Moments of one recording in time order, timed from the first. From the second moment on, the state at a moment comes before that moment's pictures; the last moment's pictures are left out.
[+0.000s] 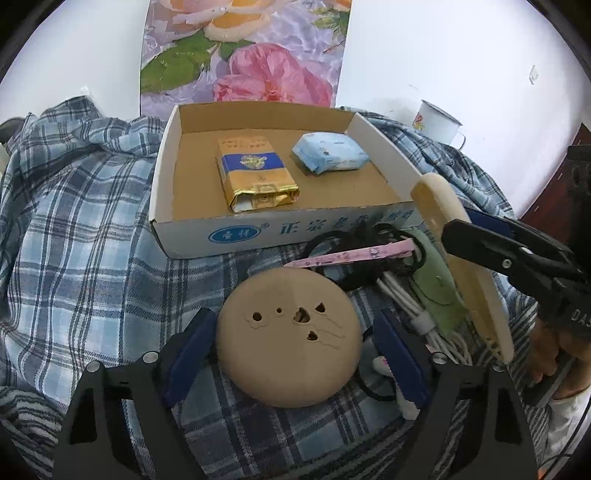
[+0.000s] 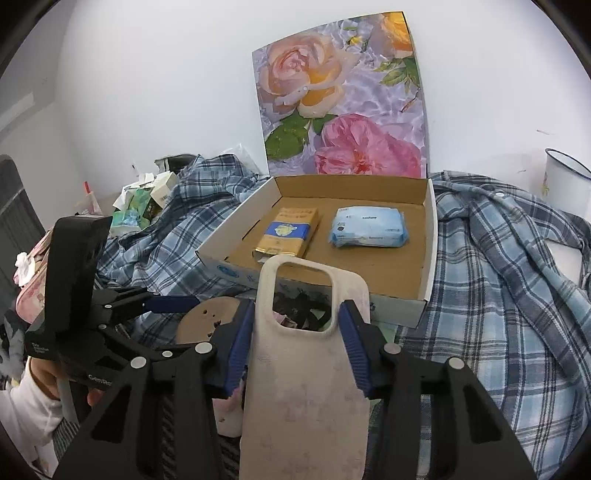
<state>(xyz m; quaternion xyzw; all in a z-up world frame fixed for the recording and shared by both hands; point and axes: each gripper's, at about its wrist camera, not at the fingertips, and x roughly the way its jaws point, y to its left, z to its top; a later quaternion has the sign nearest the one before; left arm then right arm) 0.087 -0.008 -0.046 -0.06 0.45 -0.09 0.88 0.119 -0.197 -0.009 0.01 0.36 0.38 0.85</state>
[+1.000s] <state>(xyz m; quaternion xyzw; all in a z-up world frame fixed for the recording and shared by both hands) 0.066 -0.003 -0.010 -0.05 0.39 -0.09 0.91 0.111 -0.178 -0.018 -0.08 0.36 0.36 0.86</state>
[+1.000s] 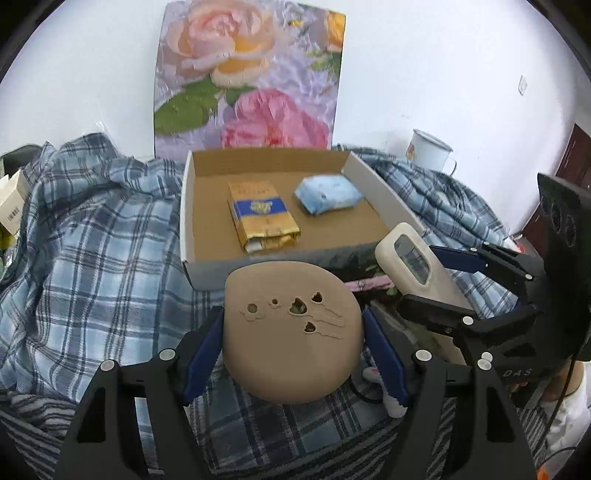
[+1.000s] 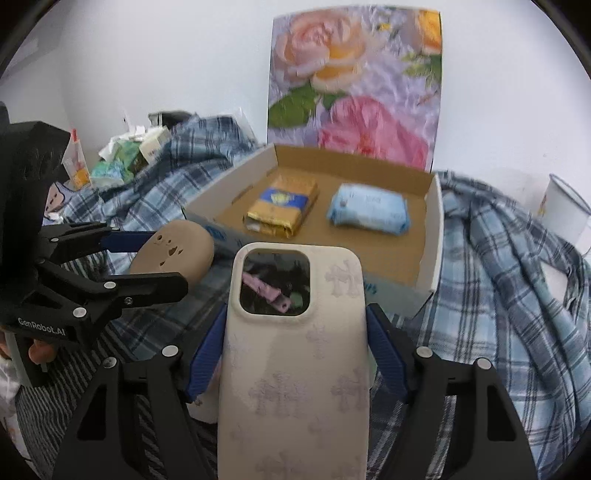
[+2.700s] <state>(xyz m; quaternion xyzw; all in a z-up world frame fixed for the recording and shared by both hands) -0.012 -0.034 0.172 0.05 0.14 -0.03 0.99 0.034 -0.220 0.201 -0.03 0.01 0.34 0.94</state>
